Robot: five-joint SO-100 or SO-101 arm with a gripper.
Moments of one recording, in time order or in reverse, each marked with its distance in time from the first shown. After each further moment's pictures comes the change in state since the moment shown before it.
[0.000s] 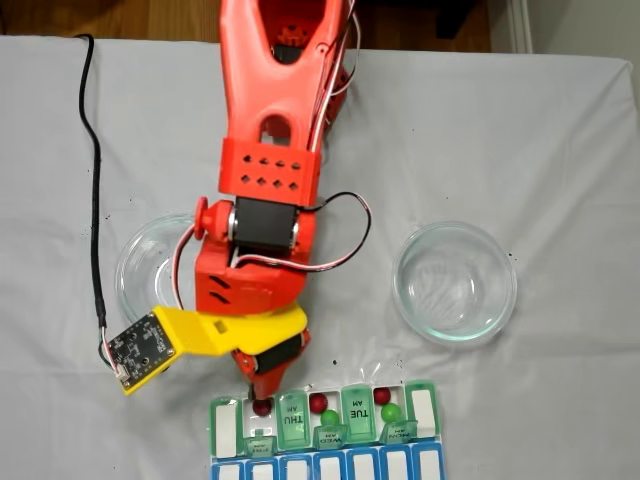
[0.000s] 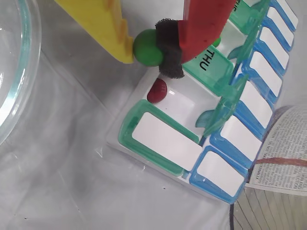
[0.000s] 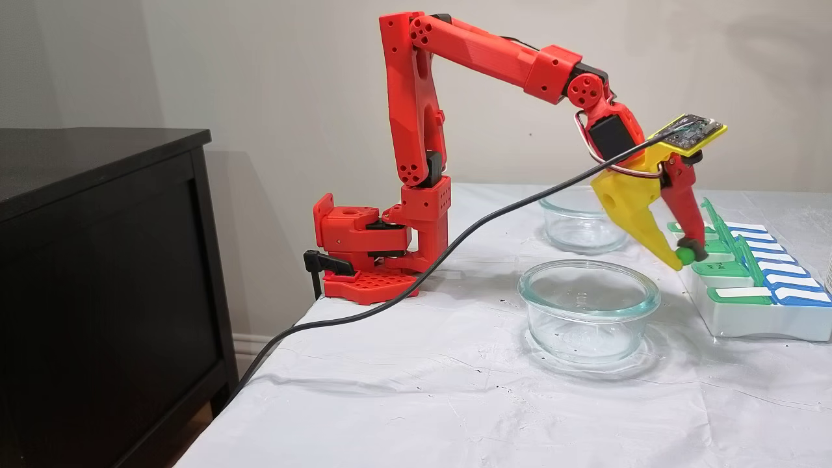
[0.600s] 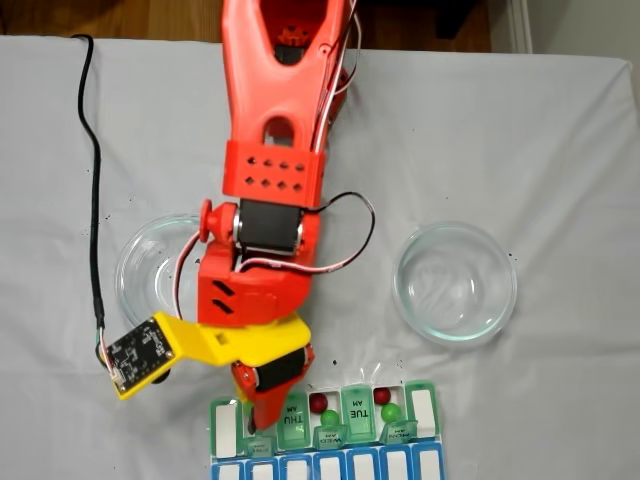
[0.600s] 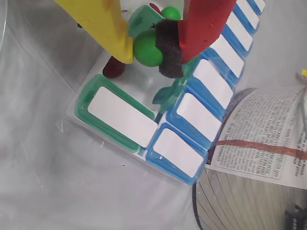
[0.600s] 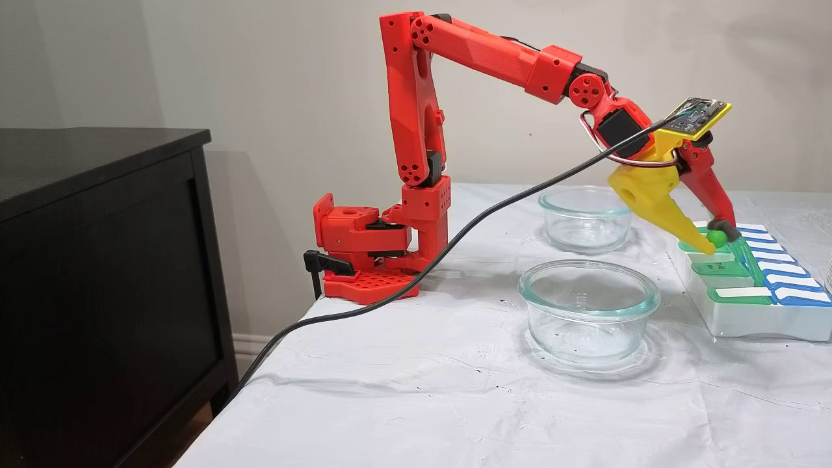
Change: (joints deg) arm -1.5 -2.1 0.0 -9.0 1.3
